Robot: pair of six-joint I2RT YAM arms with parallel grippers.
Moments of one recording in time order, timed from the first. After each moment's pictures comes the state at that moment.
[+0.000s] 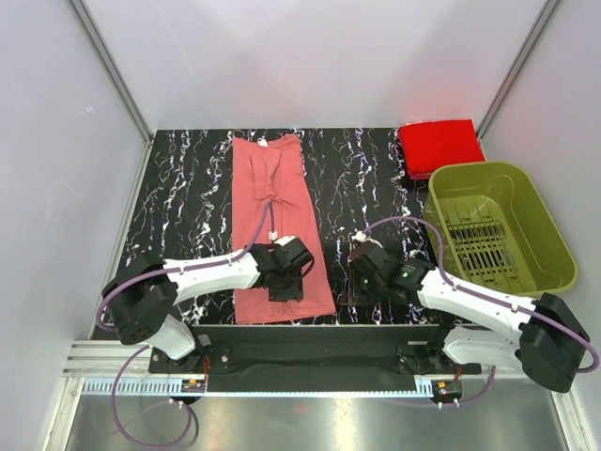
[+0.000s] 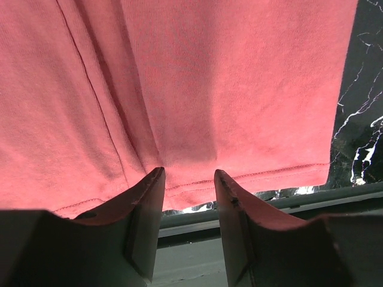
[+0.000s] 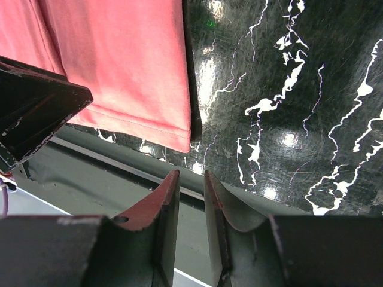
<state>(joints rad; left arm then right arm) -0.98 1.52 0.87 -0.61 -0.09 -0.99 0.88 1.14 0.64 -0.49 -0.04 0.86</state>
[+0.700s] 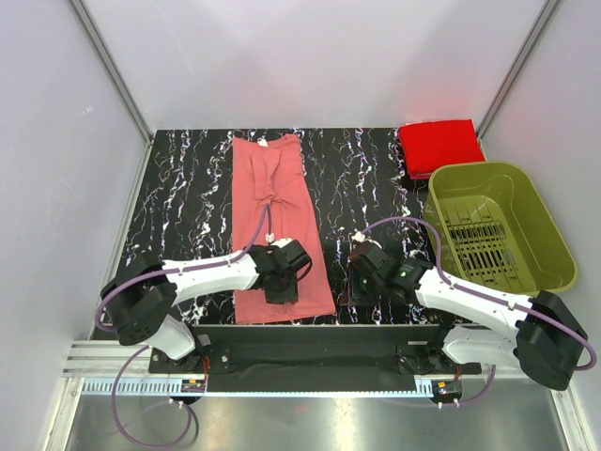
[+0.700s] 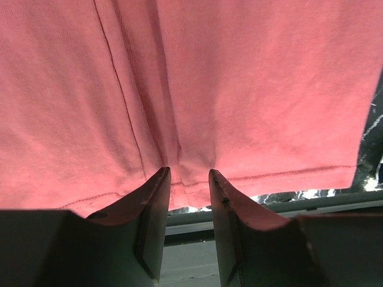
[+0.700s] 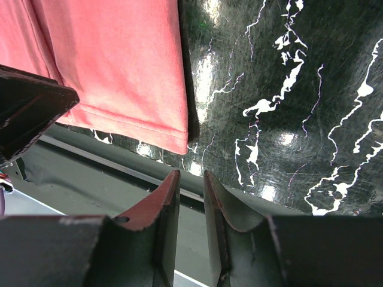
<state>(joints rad) -0.98 1.52 0.86 -0.64 -0.11 -1.00 0.88 1.16 0.64 -0.49 -0.04 0.86</state>
